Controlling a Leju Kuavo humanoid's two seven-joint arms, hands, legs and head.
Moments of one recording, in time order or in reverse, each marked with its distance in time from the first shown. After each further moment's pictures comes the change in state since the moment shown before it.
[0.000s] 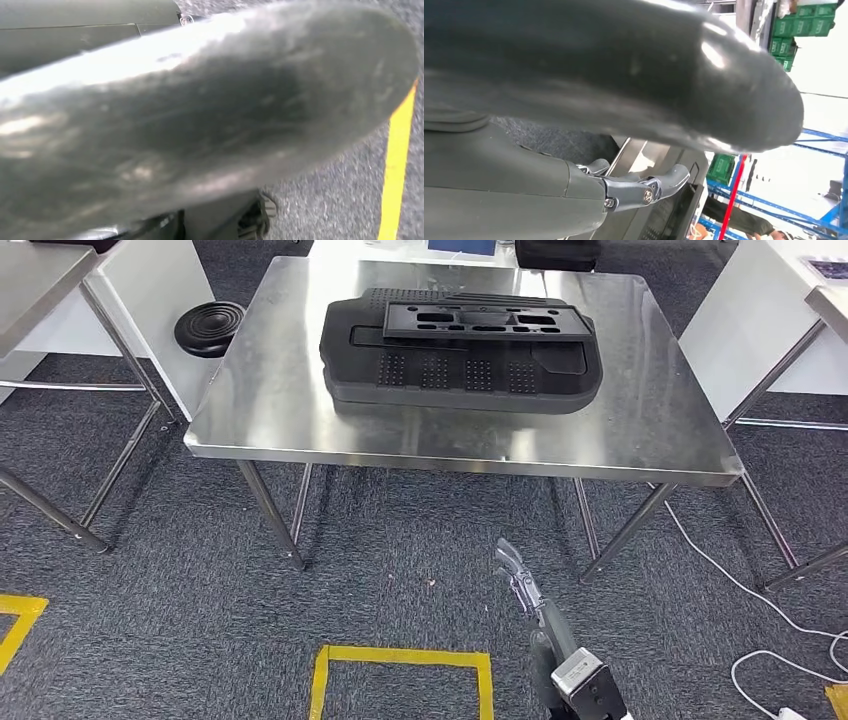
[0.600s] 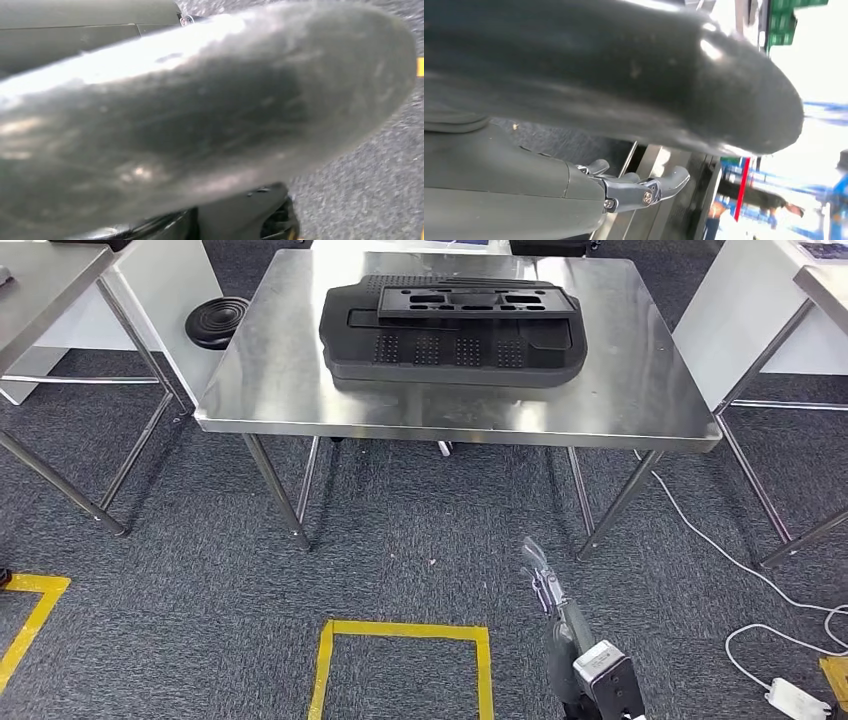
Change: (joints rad) left arm 0.003 0.000 0.005 0.000 -0.001 0.000 0.015; right arm 0.015 0.023 -0.051 0.016 -0.017 -0.018 0.006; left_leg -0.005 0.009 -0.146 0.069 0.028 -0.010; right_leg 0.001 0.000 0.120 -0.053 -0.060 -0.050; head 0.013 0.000
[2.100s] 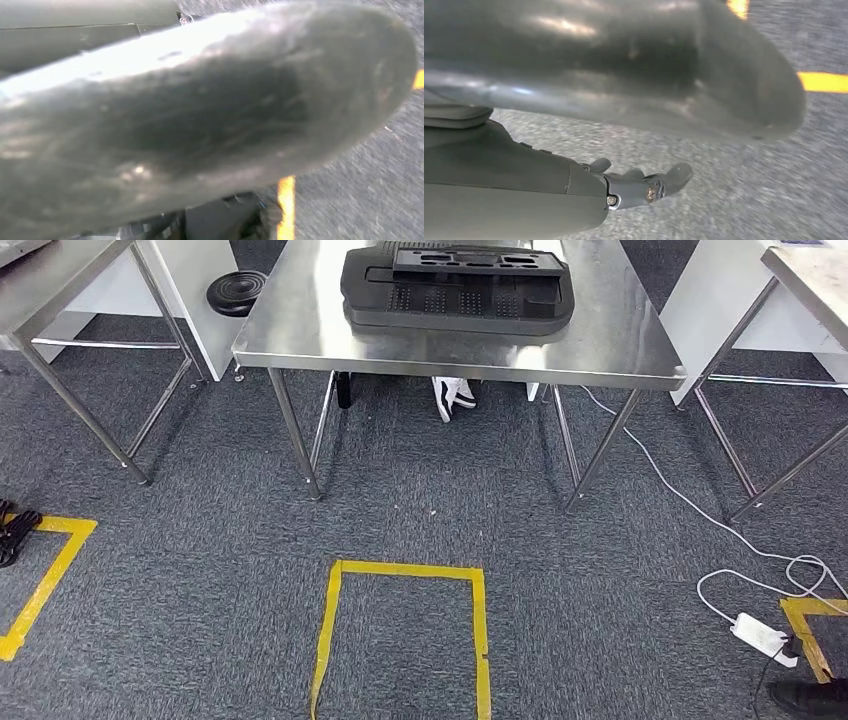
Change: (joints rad) left arm -0.004 -0.001 0.009 0.000 -0.032 0.014 -0.011; right arm -0.321 0.200 -1.102 1.600 0.748 -0.180 0.092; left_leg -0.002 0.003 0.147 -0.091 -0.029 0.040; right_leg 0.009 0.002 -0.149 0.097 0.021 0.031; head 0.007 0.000
